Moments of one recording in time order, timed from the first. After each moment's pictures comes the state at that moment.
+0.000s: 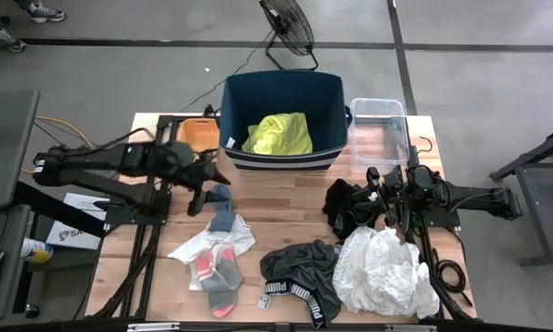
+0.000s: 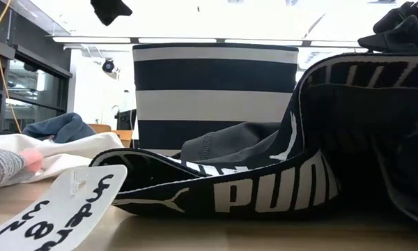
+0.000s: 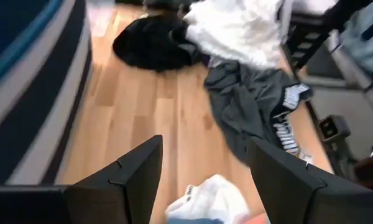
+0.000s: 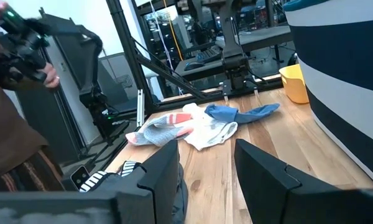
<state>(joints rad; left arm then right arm) -0.02 0.87 0.96 -0.60 0.10 -0.13 -0.10 0.07 0.02 0.08 -0.29 0.28</state>
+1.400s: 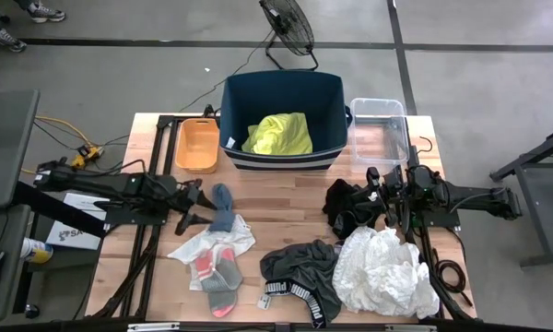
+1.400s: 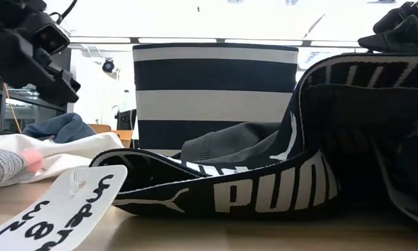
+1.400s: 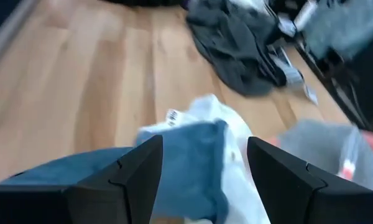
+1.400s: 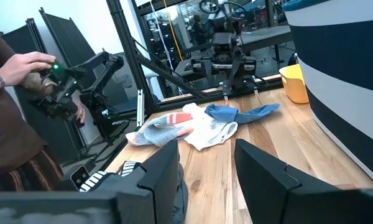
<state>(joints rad) -0.14 0.39 0.18 -0.23 0.12 -0.19 -0.10 0.07 0.02 0.08 -0.29 0.28</state>
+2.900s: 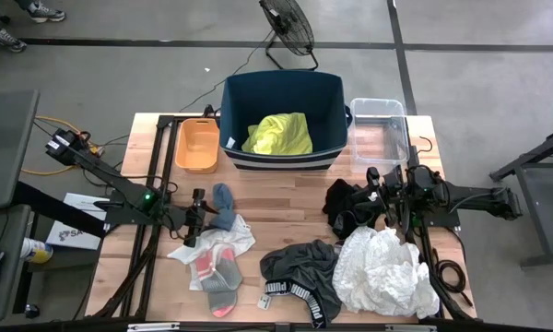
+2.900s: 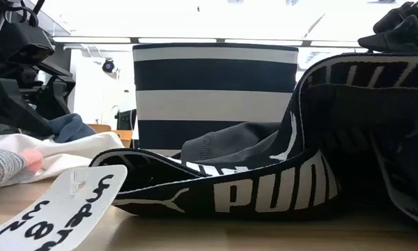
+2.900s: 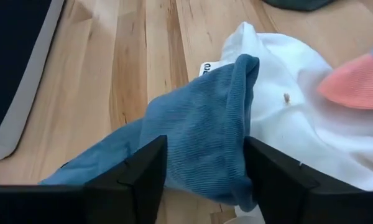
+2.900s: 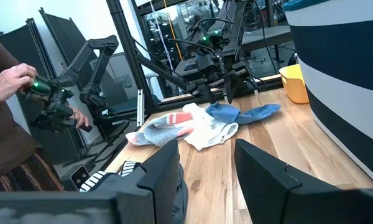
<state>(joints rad) -0.54 0.78 0.19 -0.07 -0.46 -0.09 -0.10 0.07 0.02 0.08 -0.29 0.28</state>
